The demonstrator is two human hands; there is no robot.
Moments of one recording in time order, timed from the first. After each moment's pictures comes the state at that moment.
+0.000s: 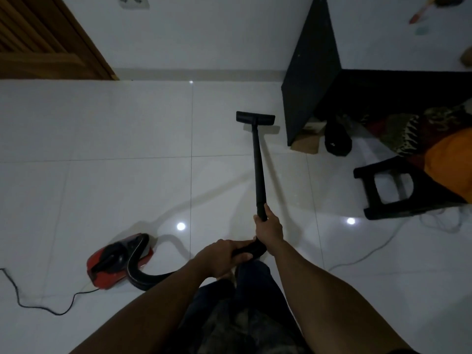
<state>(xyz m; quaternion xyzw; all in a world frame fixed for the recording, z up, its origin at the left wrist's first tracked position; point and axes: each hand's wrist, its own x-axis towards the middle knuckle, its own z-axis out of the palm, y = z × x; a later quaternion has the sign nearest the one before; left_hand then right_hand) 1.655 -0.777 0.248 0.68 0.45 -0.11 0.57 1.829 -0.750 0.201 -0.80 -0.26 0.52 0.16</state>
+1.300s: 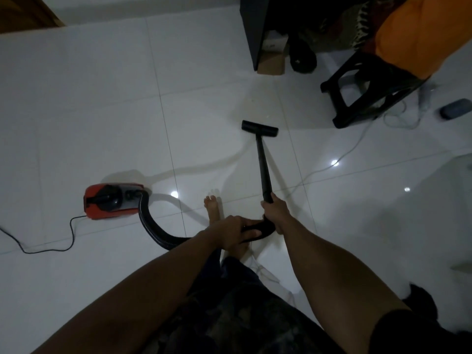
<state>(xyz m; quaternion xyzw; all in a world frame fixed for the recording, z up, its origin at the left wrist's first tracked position) 1.721 -1.081 0.324 0.71 0.36 -0.25 0.55 1.895 -1.114 0.162 -0.81 -0.16 0.55 0.13</state>
